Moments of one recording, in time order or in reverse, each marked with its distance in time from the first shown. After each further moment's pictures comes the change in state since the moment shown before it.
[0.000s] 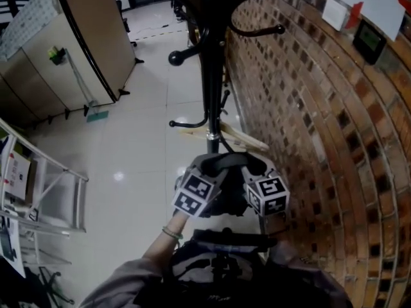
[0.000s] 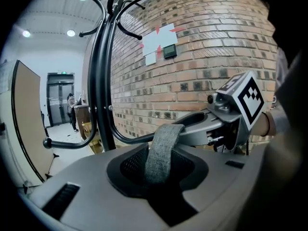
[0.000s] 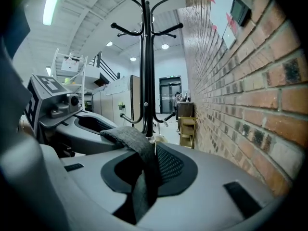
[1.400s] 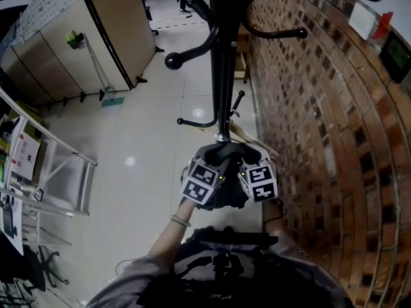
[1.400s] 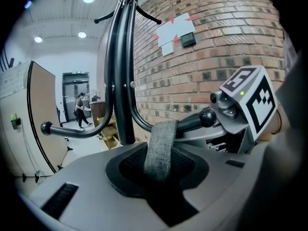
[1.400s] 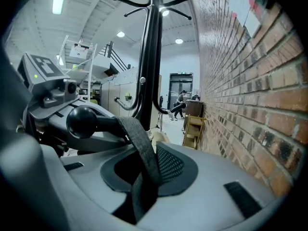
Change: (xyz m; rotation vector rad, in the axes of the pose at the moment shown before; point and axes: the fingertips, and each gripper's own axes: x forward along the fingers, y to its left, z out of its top) left arm 0.041 0.058 -0.028 -0.053 0.034 0.178; right arm 0.083 -0.009 -0.014 -0.117 0.056 0.069
